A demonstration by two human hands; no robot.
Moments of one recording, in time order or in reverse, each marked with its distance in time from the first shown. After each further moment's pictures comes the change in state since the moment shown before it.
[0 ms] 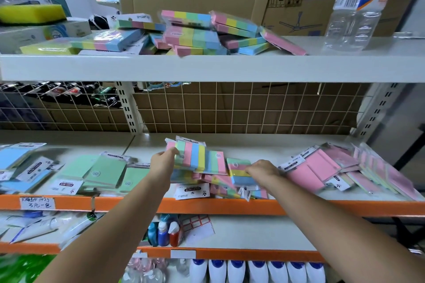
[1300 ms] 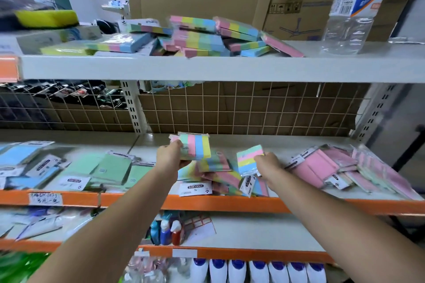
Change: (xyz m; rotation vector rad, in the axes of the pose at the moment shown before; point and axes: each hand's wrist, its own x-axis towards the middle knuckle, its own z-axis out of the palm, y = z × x) left_hand -0.011 0.013 0.001 -0.271 -0.014 0.011; right_hand -0.001 -0.006 -0.001 0.515 0.080 0.002
